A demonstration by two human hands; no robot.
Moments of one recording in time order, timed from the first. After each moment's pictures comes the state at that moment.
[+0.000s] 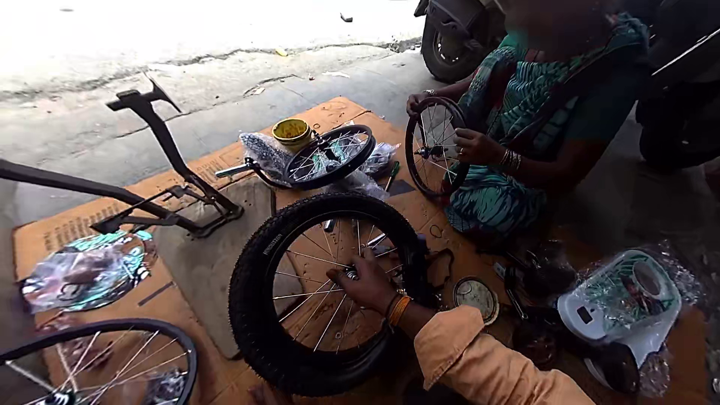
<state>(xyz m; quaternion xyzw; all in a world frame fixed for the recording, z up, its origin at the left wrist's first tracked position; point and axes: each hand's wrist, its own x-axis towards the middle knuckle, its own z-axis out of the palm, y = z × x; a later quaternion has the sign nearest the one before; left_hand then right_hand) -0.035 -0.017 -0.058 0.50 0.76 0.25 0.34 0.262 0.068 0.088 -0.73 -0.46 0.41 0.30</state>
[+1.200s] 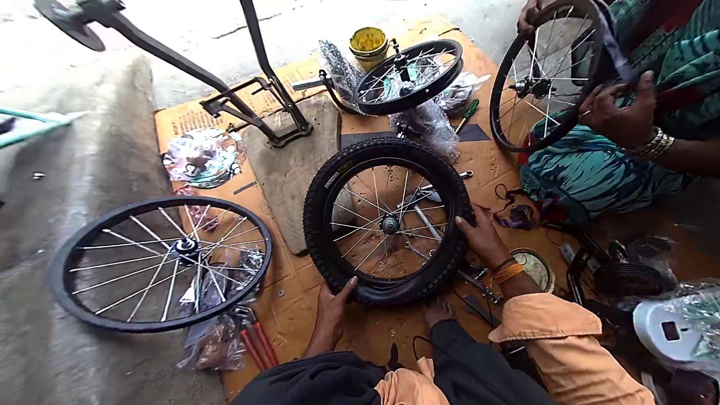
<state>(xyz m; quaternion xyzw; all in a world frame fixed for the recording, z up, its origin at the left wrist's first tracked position) -0.009 -0.010 -0.019 0.33 0.70 0.30 0.56 0.368 0.002 0.014 -0.77 -0.37 0.40 0.34</state>
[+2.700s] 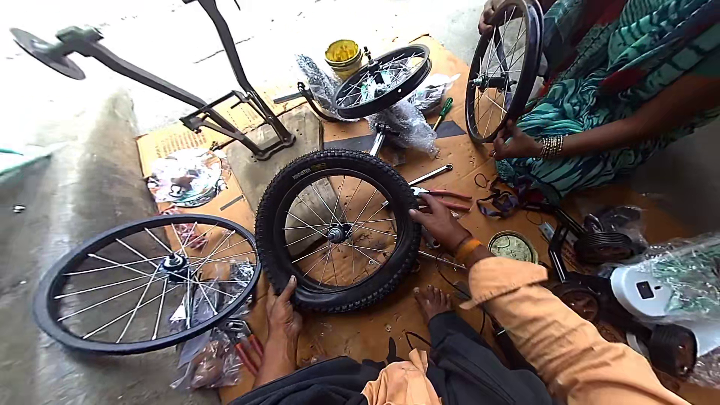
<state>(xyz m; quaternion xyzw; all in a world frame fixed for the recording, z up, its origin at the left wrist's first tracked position) -0.079 0.028 -0.025 0.28 0.65 0.47 0.53 0.329 0.025 0.019 -0.70 -0.45 0.43 0.36</state>
